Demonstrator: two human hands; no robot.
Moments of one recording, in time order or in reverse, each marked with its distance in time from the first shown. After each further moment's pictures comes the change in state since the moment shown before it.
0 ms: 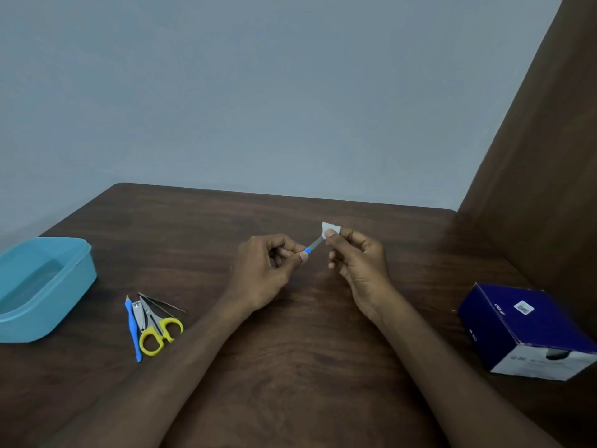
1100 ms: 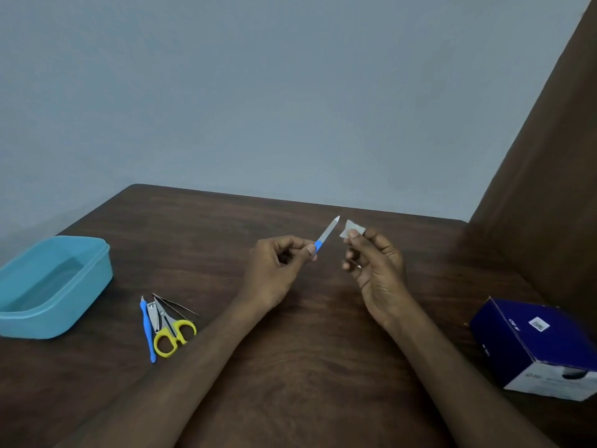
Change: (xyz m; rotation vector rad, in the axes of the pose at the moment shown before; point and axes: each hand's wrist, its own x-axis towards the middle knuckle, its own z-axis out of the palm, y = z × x) left_hand 0.004 0.003 0.003 -0.204 0.045 -0.053; right_hand -0.006 -0.014 0.000 0.193 -0.075 -0.038
